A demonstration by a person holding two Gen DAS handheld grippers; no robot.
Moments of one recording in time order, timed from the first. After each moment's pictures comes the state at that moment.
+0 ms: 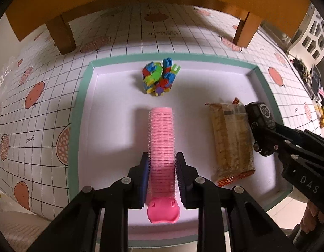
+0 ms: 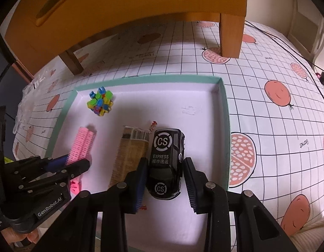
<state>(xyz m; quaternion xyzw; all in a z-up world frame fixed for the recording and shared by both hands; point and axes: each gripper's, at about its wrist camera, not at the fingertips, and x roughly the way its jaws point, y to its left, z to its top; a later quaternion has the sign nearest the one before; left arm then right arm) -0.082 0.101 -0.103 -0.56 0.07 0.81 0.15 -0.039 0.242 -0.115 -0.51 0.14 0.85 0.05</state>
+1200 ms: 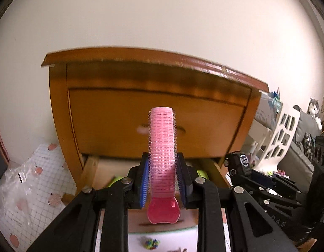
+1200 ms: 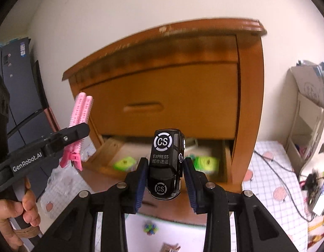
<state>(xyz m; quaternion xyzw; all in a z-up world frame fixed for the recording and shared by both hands) -0.138 0.077 0.224 -0.24 -0.03 0.95 0.20 -0.076 0.247 0.168 -0.25 0.09 0.96 0.02</state>
